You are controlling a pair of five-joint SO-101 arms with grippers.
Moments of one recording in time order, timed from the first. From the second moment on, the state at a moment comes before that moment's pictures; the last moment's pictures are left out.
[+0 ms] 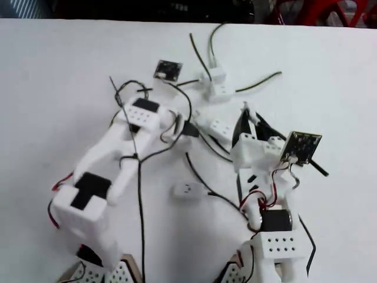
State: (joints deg) left arm 14.2 18.6 10.5 50.8 7.5; right arm -6.3 -73.8 83.9 8.5 -15.3
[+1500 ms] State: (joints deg) left arm 11.3 17.3 3.4 64.1 -34.9; right arm -6.4 -73.8 84.4 8.4 -15.3
